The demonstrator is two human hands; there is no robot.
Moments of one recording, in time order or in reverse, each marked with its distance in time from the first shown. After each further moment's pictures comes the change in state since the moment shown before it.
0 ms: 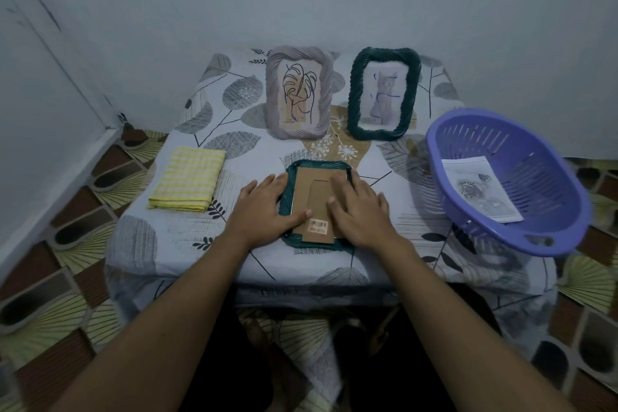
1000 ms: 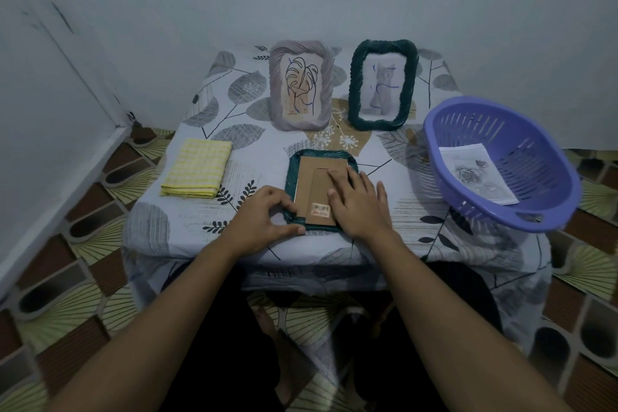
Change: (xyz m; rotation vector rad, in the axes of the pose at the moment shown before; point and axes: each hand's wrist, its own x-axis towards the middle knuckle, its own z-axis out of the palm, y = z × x) left_hand -0.050 0.007 -0.019 -0.381 -0.020 0.044; right_hand -0.011 -0.002 0.017 -0.068 0.097 -0.009
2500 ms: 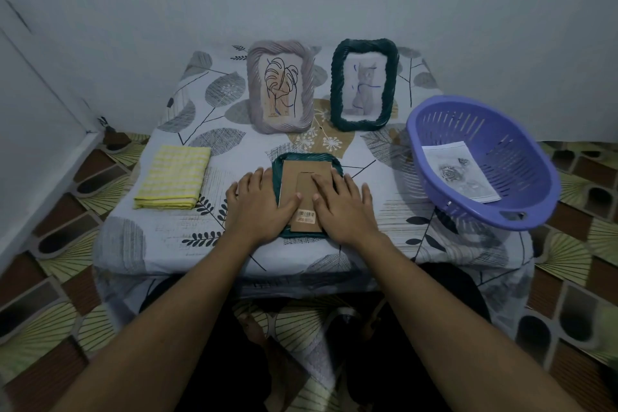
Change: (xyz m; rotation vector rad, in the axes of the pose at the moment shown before) left_hand 0.048 0.002 0.034 0.566 0.100 -0.216; right_hand 0.001 -0.002 -0.002 0.005 -0.051 0.000
